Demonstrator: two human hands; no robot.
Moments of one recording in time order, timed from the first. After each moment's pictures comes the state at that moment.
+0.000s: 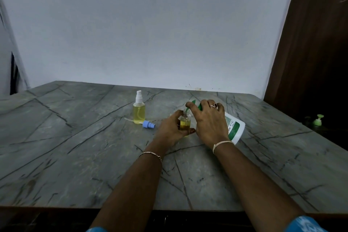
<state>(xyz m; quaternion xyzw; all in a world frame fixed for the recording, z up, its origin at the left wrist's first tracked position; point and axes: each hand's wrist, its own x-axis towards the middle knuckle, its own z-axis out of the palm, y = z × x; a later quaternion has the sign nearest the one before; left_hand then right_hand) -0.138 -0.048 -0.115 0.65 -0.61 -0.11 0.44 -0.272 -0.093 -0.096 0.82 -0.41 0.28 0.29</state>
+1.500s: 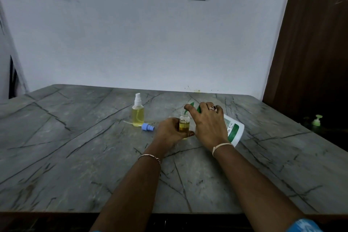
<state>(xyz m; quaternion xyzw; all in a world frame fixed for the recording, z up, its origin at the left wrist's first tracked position) -0.134 -0.053 -0.116 0.66 -0.60 -0.13 0.43 -0.273 -0.095 -0.098 0.82 -0.41 0.28 0.30</state>
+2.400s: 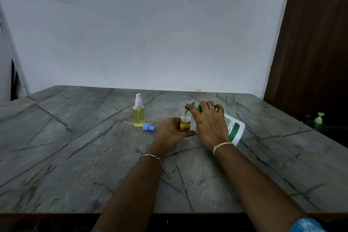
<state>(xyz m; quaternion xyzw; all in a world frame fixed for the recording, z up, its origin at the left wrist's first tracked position) -0.133 -0.056 -0.120 0.65 -0.60 -0.15 0.44 -0.271 -0.095 -0.097 0.81 -0.40 0.29 0.29</state>
